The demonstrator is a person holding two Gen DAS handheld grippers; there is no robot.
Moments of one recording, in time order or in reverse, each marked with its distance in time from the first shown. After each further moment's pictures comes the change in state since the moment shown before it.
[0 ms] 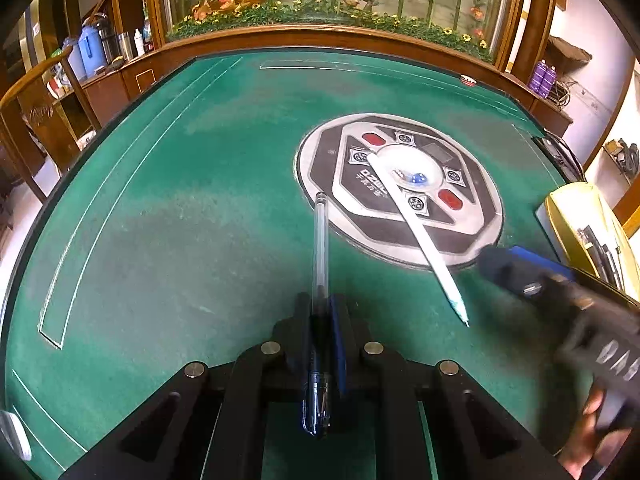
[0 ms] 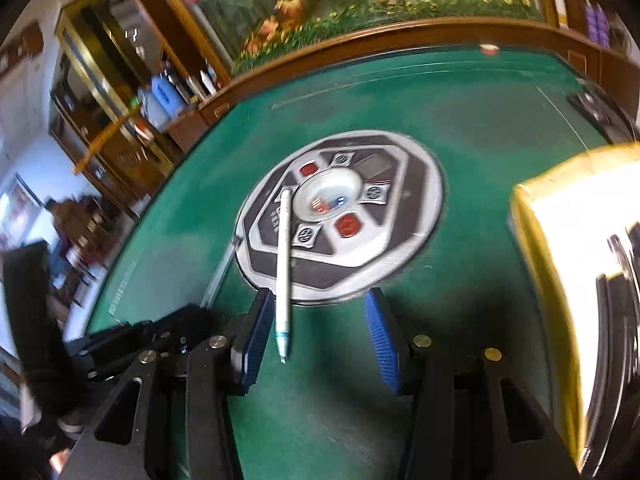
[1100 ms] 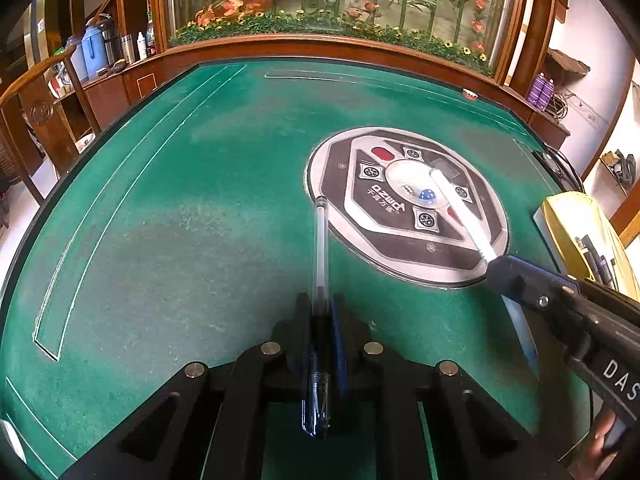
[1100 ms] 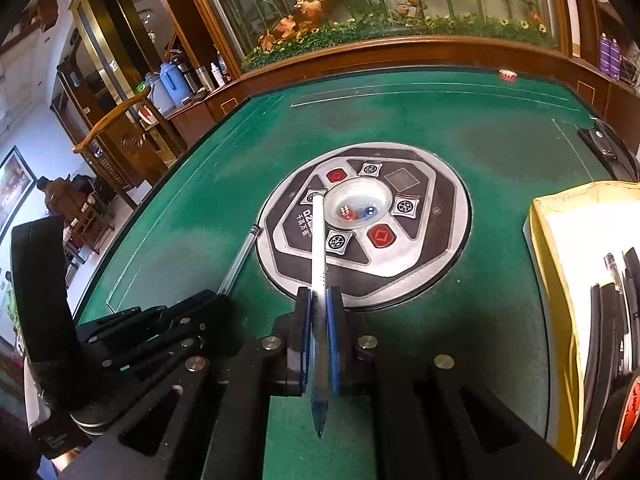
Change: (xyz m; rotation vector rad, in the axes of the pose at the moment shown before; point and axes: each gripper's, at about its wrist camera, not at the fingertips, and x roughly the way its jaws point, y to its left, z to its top) left arm 0.003 0.013 0.003 -0.024 -0.043 -0.021; right arm -0.005 0.022 0.003 -0.067 -0.017 -0.015
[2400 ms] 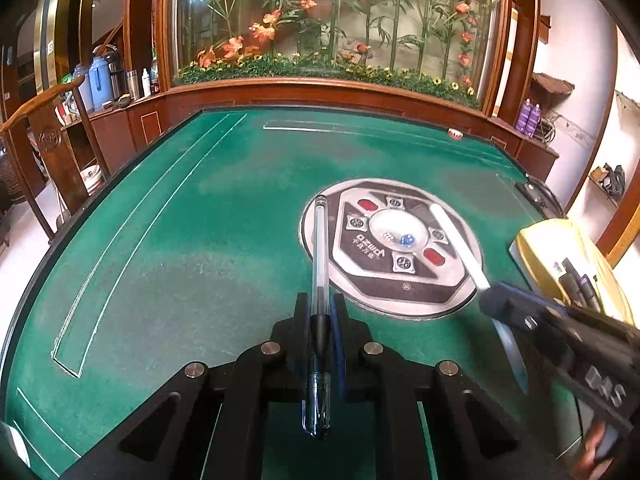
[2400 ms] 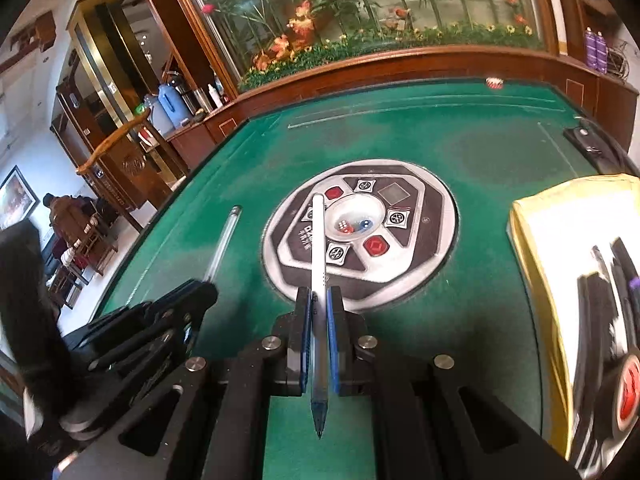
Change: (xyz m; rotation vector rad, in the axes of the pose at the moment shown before) left arm -0.037 -0.005 0.003 0.010 -0.163 -0.019; right arm -0.029 0.002 -0.010 0.047 -0.085 0.003
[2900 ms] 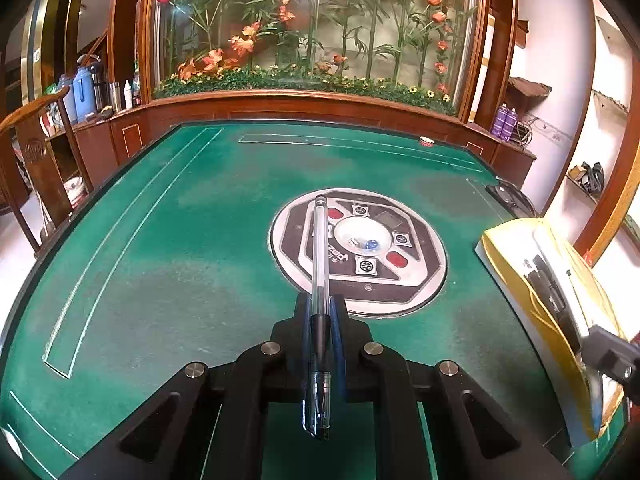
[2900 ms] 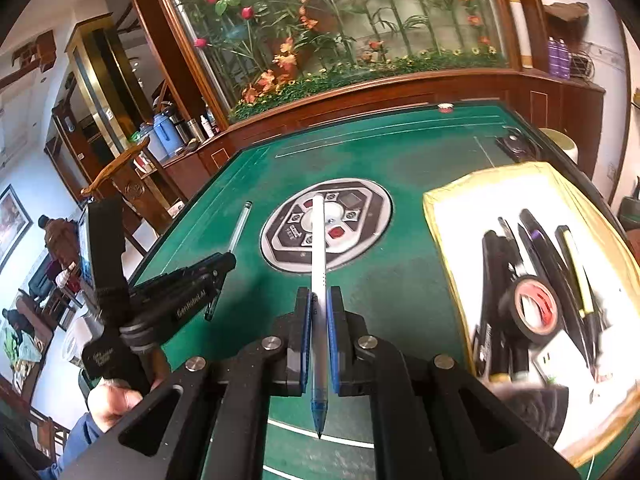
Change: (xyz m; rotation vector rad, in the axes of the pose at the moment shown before) left arm -0.015 -0.013 -0.003 0.026 -0.030 -0.079; right arm -0.103 -0.013 -0.040 0.047 -0.097 -0.046
